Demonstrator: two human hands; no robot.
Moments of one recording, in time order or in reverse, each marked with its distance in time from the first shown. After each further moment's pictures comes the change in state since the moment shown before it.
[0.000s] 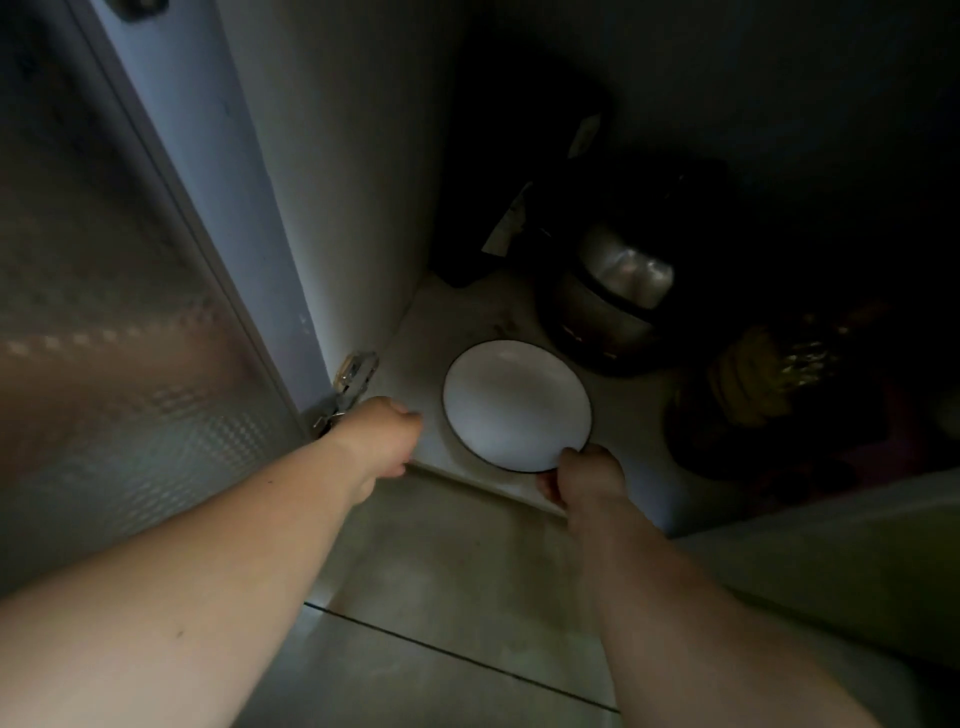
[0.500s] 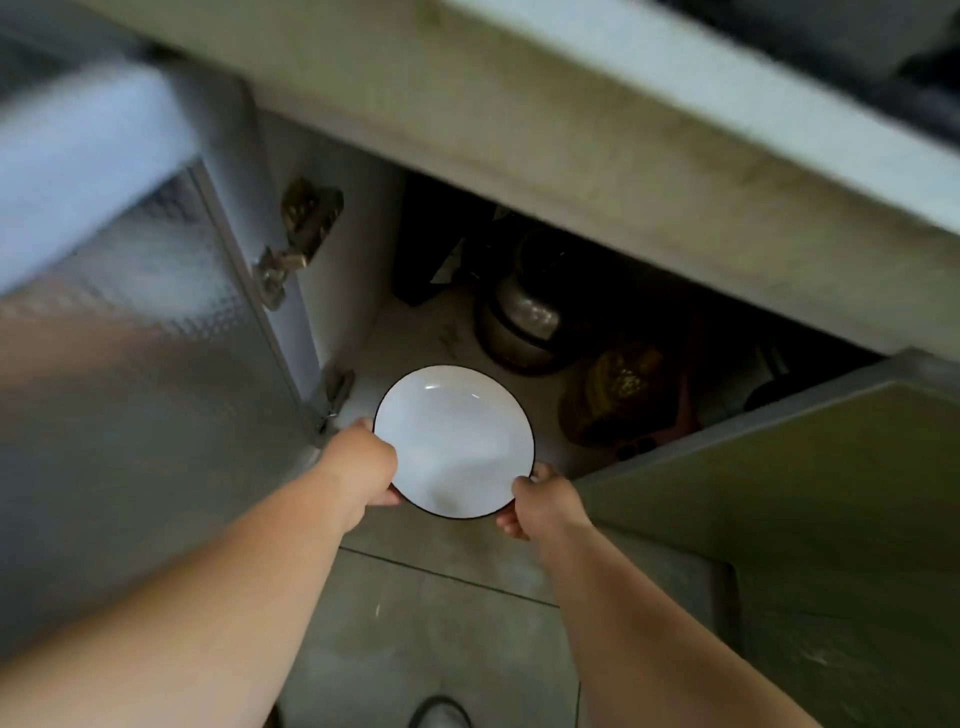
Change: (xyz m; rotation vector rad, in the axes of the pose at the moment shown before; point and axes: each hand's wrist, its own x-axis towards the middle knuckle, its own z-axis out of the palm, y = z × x) left_hand -0.183 0.091 -0.030 -0.078 -0.008 -0.176; right_hand -0.232 -0.105 -0.096 -0.315 -0.085 0.136
